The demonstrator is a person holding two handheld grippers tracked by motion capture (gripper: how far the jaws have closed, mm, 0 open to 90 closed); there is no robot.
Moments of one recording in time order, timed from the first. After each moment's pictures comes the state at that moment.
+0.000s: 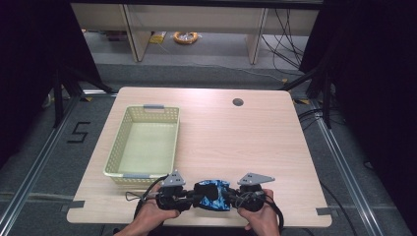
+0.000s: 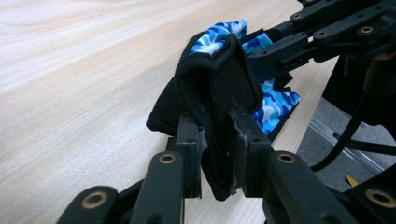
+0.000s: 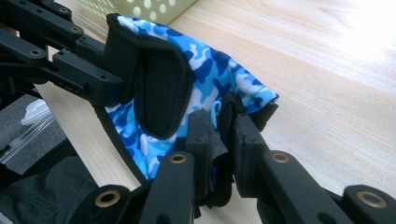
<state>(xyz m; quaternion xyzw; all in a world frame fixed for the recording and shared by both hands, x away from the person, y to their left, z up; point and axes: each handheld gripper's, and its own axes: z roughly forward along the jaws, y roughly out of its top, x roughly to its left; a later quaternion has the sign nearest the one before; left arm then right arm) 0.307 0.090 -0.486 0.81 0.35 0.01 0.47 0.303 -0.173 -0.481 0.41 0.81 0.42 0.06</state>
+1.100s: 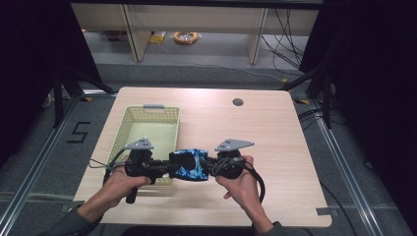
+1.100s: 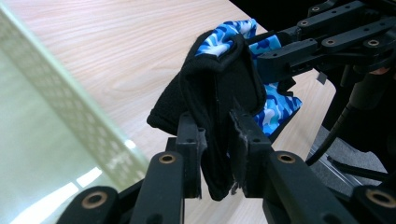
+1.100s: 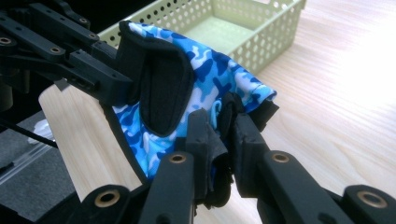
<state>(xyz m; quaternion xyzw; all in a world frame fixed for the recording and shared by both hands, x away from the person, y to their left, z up) 0.359 0.167 -0.409 0.78 0.38 0.00 0.49 0.356 -0.109 -0.403 0.36 0.81 0.46 0.07</state>
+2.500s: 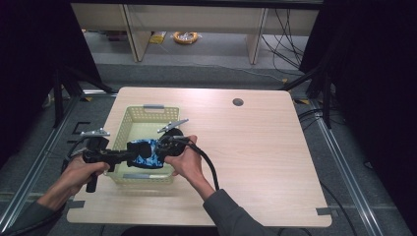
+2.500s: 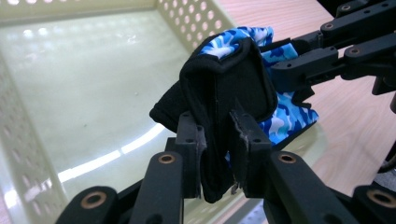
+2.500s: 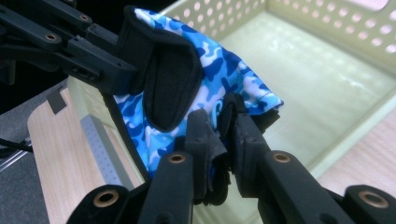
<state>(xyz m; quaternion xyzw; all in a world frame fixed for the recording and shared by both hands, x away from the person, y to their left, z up) 0.391 0.281 -0.429 0.76 0.48 0.03 0.44 0.421 0.030 -0.417 0.35 0.85 0.39 0.03</state>
